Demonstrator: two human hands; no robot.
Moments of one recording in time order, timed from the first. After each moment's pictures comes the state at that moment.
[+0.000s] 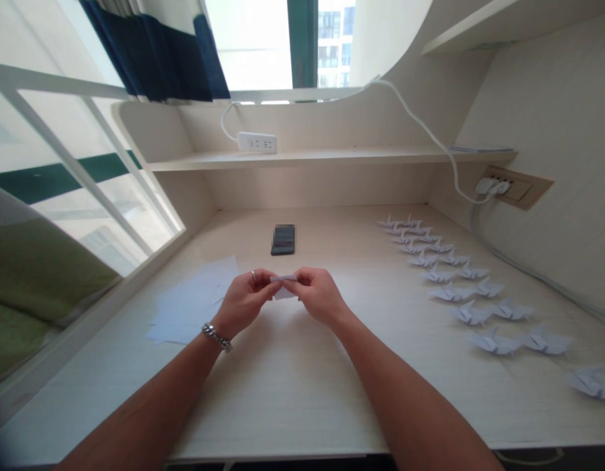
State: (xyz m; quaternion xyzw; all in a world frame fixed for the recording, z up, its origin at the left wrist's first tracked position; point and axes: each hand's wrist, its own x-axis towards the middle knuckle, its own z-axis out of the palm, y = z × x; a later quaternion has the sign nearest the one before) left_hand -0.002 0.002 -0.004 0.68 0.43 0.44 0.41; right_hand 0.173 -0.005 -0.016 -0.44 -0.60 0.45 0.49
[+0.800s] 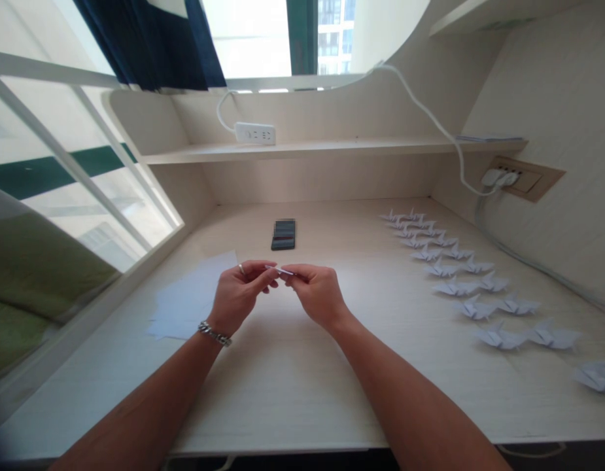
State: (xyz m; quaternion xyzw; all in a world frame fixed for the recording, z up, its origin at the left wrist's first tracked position) left_hand 0.006 -0.007 0.005 0.59 0.43 0.52 0.44; right_hand 0.163 -0.016 -0.016 -0.43 -0.60 0.35 0.57
